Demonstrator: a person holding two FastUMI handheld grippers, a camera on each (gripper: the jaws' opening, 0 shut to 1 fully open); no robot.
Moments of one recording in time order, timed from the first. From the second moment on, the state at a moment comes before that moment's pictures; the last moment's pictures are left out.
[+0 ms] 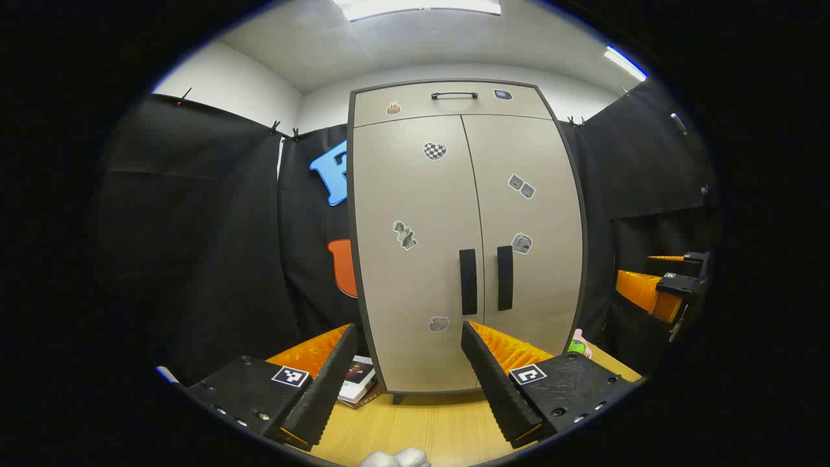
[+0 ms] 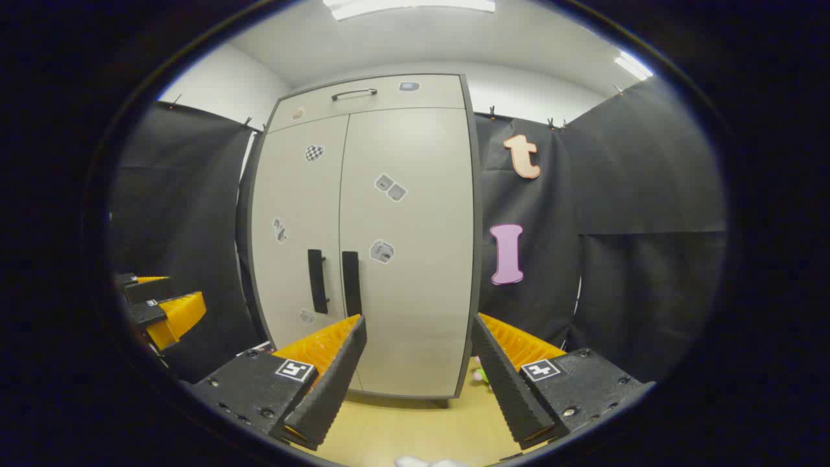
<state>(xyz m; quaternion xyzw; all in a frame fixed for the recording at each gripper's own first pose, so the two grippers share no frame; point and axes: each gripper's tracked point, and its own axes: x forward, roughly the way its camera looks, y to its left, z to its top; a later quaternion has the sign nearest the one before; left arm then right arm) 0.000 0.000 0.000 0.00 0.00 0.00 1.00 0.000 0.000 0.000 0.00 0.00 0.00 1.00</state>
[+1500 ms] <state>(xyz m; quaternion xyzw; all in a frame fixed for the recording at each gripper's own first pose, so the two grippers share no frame) -0.059 0.019 -0.010 0.00 0.02 0.05 1.00 0.130 0.086 0.005 -0.01 -0.01 0.04 1.00</state>
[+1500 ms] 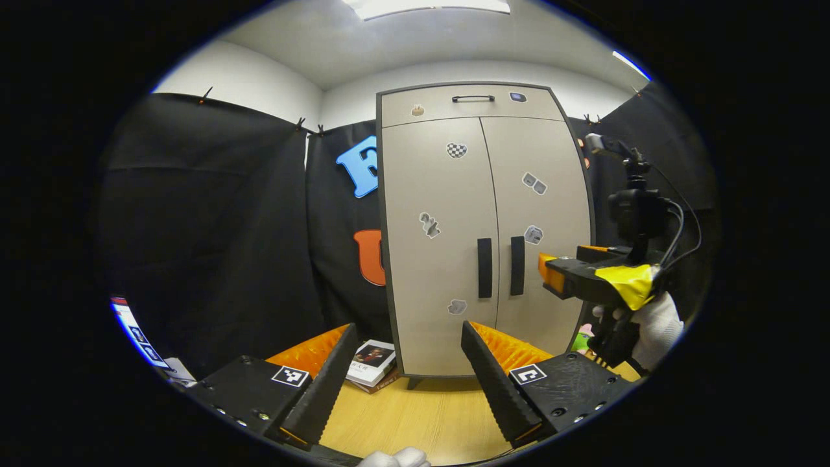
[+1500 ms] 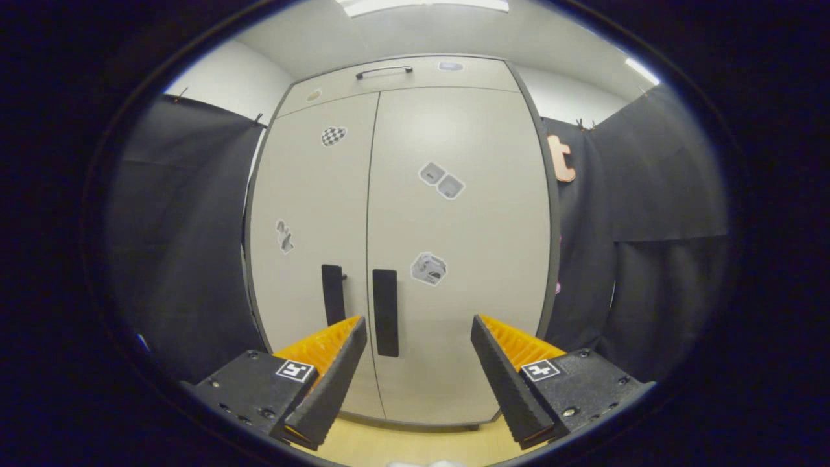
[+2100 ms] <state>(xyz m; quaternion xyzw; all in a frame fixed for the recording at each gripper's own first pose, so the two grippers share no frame) -0.076 0.032 -0.016 0.00 0.03 0.09 0.99 0.219 0.124 -0.022 -0.01 0.04 0.03 1.00</state>
